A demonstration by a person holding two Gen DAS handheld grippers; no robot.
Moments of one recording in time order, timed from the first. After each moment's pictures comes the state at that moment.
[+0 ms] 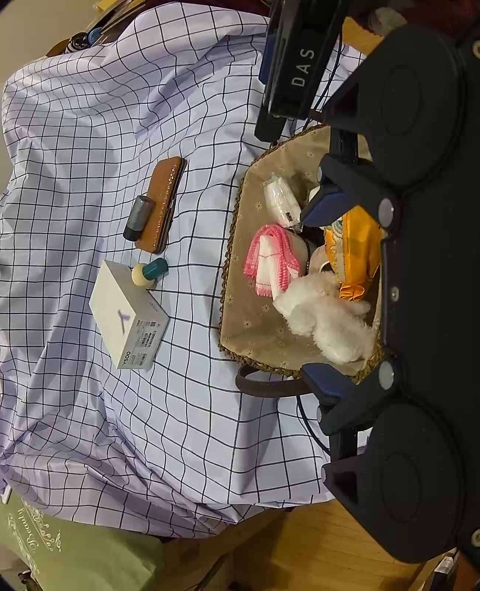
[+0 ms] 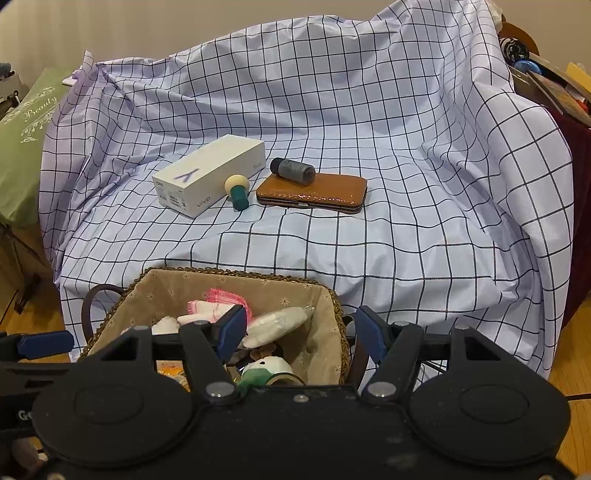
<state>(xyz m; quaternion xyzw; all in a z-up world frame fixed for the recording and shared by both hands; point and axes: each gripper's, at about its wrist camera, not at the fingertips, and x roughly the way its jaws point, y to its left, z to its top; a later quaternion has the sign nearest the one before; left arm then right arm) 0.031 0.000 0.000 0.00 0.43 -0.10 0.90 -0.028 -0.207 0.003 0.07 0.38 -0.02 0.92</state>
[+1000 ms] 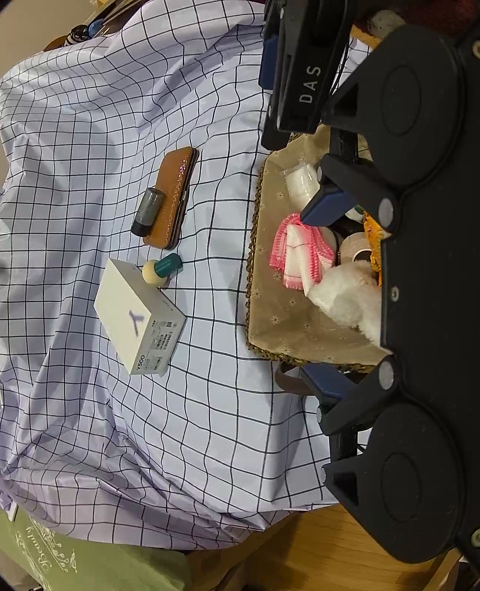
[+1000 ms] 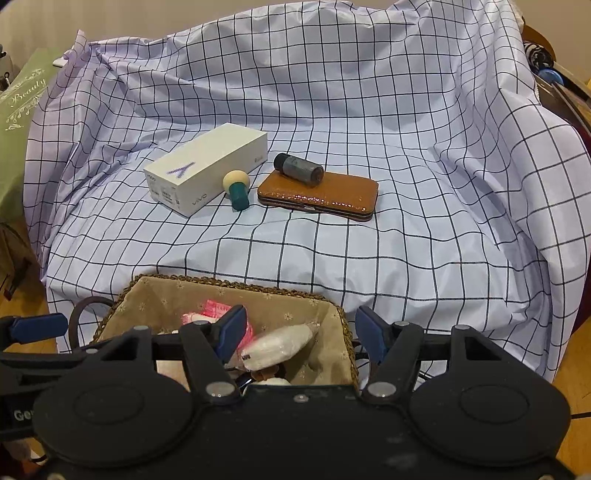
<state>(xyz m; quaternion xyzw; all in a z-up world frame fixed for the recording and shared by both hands) 0.068 -0.002 0.003 0.02 0.44 -0.11 0.89 0.016 -0.192 0.002 0.04 0.41 -0.03 0.91</state>
